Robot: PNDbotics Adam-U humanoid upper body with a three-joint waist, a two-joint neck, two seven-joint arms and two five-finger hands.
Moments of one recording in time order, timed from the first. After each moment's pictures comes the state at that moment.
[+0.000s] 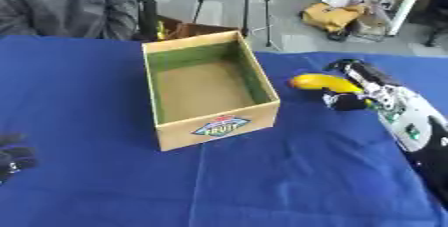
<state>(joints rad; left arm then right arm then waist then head) -0.41 0.16 -0.09 -1.61 0.34 -0.12 -0.28 -0.62 -0.86 0.05 -1.07 0.50 -0.02 0.15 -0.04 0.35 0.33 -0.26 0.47</state>
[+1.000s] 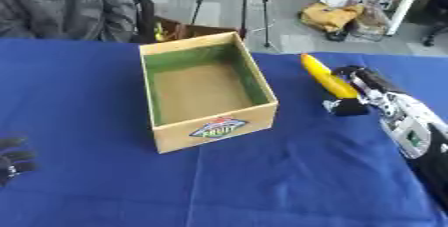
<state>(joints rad) -0.40 0.16 -0.09 -1.61 0.34 -0.13 -0.28 -0.62 -0.86 0.06 -1.06 0.59 0.06 0.09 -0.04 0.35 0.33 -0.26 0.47</state>
